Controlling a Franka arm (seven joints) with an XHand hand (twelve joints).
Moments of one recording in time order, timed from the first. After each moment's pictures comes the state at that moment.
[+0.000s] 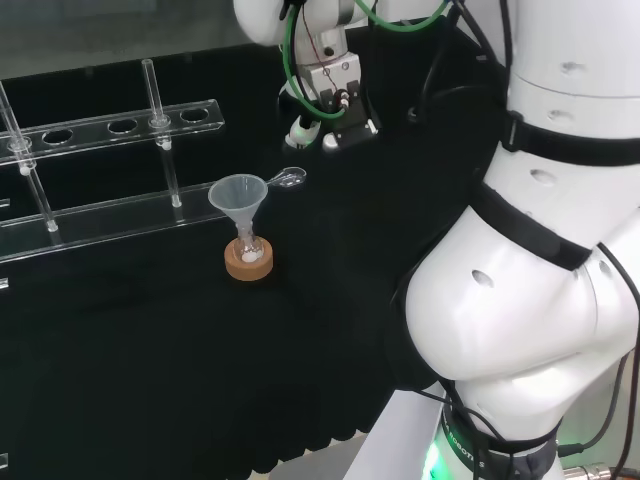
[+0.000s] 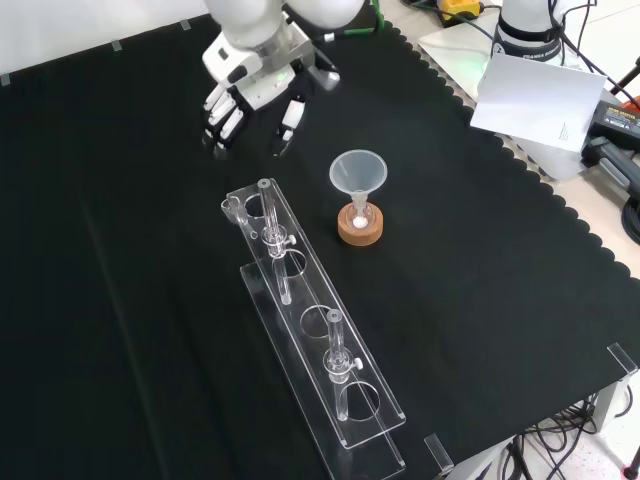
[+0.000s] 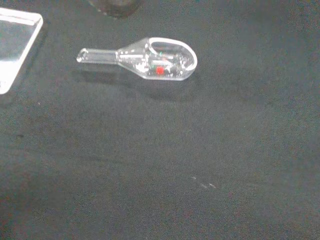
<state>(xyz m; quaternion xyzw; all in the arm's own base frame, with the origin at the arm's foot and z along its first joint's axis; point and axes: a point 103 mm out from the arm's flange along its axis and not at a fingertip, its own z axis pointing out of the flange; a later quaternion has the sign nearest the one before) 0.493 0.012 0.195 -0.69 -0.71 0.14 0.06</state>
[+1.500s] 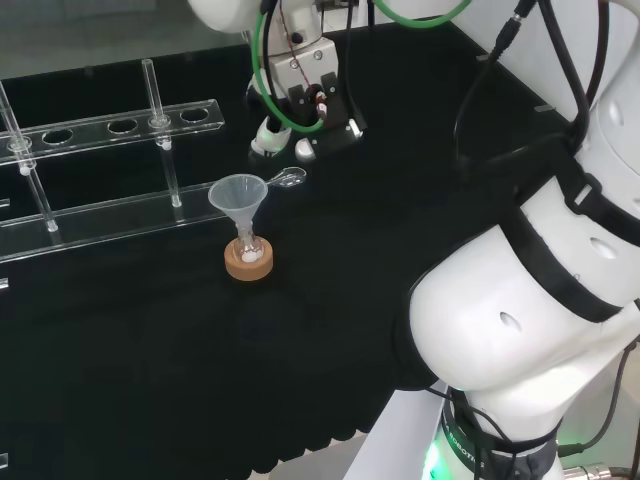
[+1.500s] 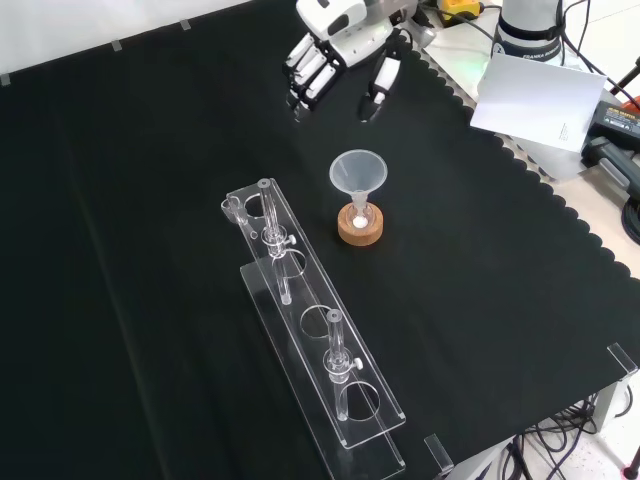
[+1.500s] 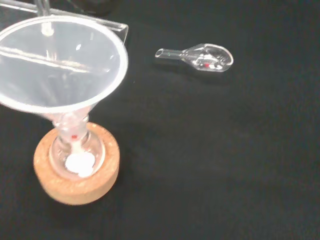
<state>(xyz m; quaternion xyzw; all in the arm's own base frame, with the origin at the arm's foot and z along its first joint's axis) 0.376 0.093 0.277 -0.68 -0.71 0.16 0.04</state>
